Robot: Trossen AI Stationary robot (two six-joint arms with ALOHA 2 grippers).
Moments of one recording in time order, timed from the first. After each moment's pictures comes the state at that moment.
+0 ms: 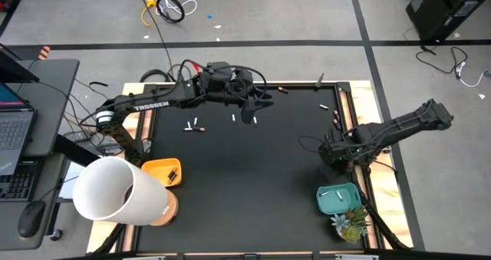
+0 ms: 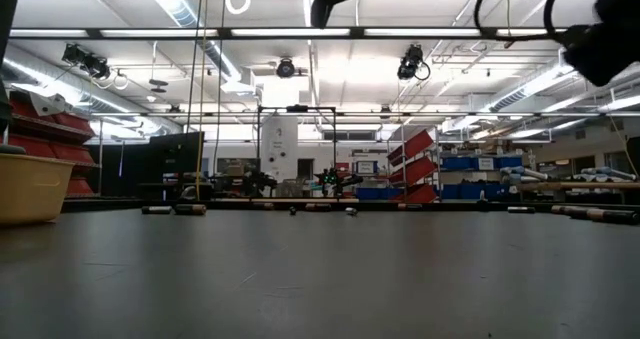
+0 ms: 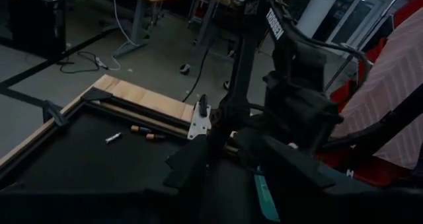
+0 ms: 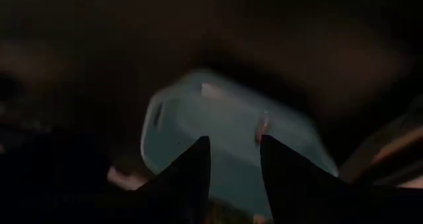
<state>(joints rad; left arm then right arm) 0.27 1.63 1.55 -0.10 0.25 -0.32 0.26 0.95 0.72 -1.11 -0.35 1.39</state>
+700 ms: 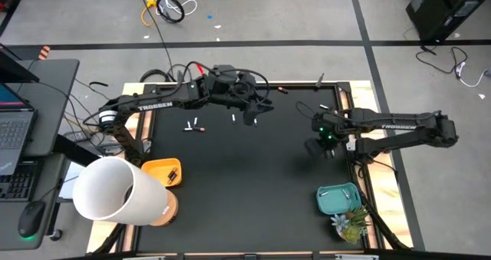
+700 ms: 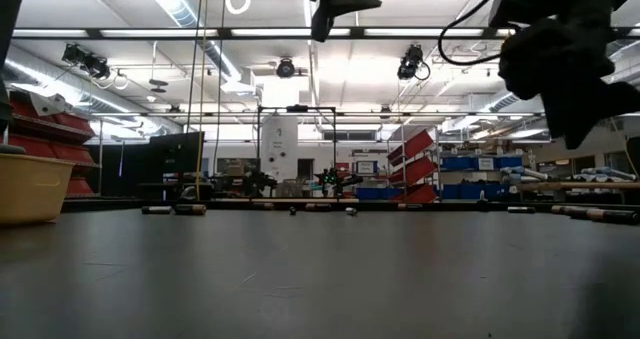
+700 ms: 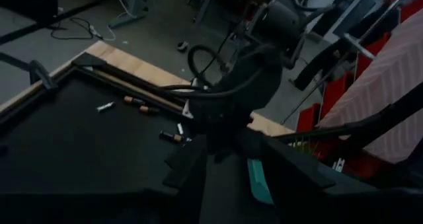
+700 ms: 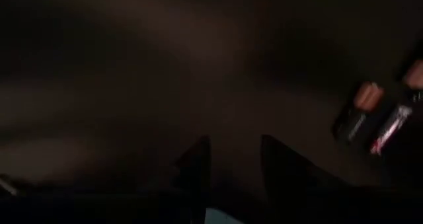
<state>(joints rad) 0.27 1.67 1.55 -0.14 0.28 -0.39 -0.19 0.98 0.72 -1.00 -0.20 1.01</state>
